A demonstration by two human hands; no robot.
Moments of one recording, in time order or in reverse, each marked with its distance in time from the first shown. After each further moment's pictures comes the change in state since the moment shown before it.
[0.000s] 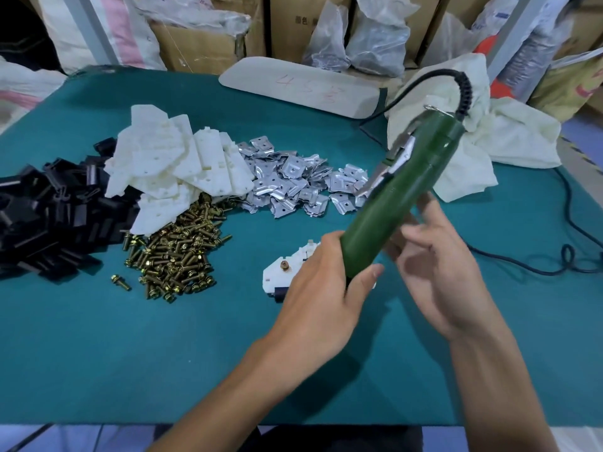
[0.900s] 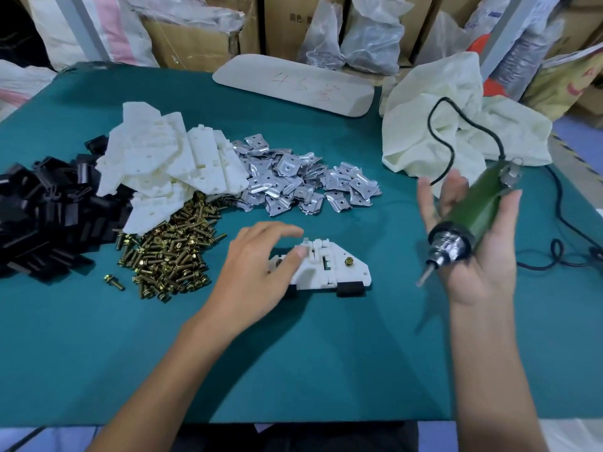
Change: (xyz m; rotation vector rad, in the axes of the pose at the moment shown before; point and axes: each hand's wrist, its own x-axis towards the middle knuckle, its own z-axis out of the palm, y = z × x) left_hand 0.021 -0.071 -0.044 0.137 0.147 0.095; right_hand 0.021 -0.012 -0.038 0.949 0.466 -0.020
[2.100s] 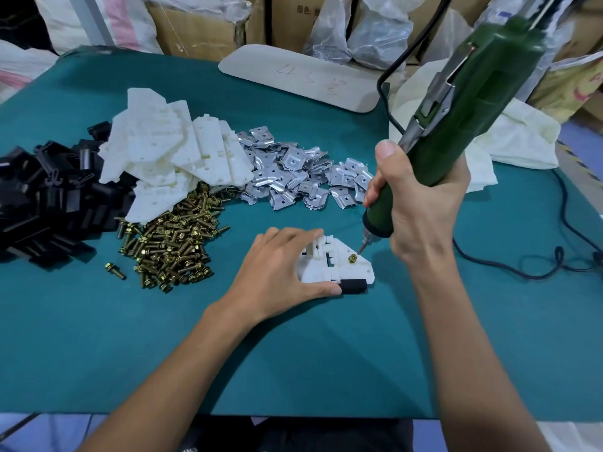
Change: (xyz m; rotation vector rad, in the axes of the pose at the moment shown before) left_hand 0.009 -0.019 0.032 0.251 -0.176 0.075; right_hand 0.002 0.065 0.052 -0.927 -0.295 -0.543
